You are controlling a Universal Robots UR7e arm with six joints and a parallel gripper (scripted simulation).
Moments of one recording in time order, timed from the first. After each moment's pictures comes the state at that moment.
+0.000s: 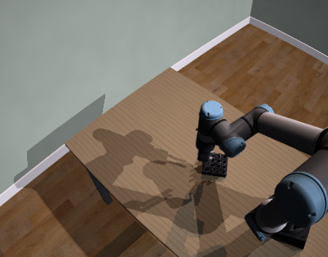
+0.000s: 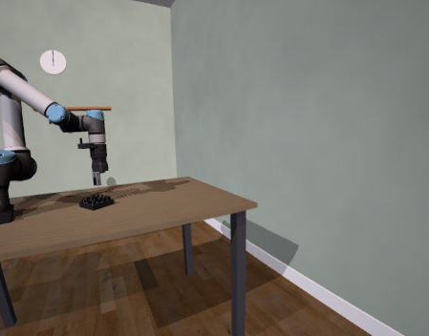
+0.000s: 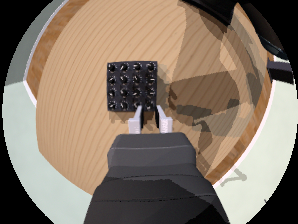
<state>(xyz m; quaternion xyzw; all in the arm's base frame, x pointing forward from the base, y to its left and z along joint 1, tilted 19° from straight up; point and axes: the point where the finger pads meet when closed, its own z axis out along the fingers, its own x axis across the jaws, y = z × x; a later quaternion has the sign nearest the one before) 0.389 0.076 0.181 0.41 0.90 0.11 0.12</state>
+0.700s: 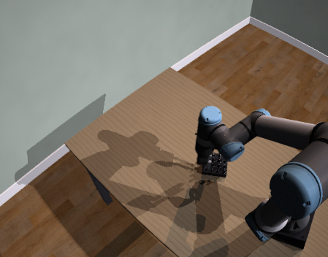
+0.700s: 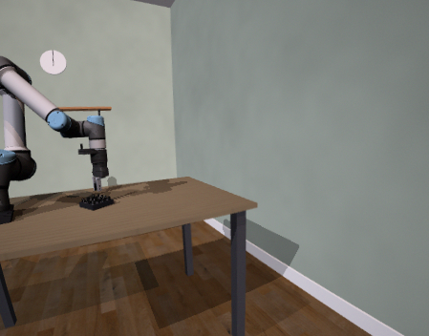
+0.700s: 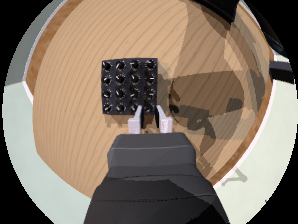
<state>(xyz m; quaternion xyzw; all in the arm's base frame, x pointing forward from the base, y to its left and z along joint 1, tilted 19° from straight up) 0.396 0.080 0.157 0.41 0.90 0.11 0.12</state>
